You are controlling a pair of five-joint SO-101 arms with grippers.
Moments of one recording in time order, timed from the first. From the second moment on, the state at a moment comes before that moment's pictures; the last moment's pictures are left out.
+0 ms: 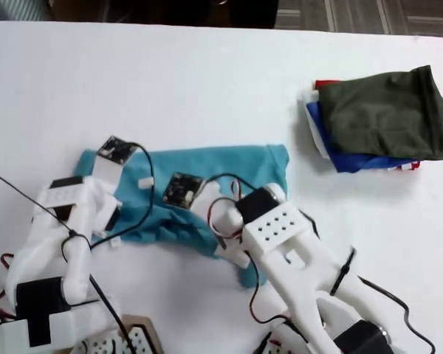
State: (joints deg) left arm -18.5 -9.1 51.9 50.6 -31.8; right arm -37.2 -26.2 45.7 74.6 35.6
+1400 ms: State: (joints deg) left arm -18.5 -9.1 51.9 50.6 -31.8; right arm -41.4 -29.2 39.9 80.0 35.6
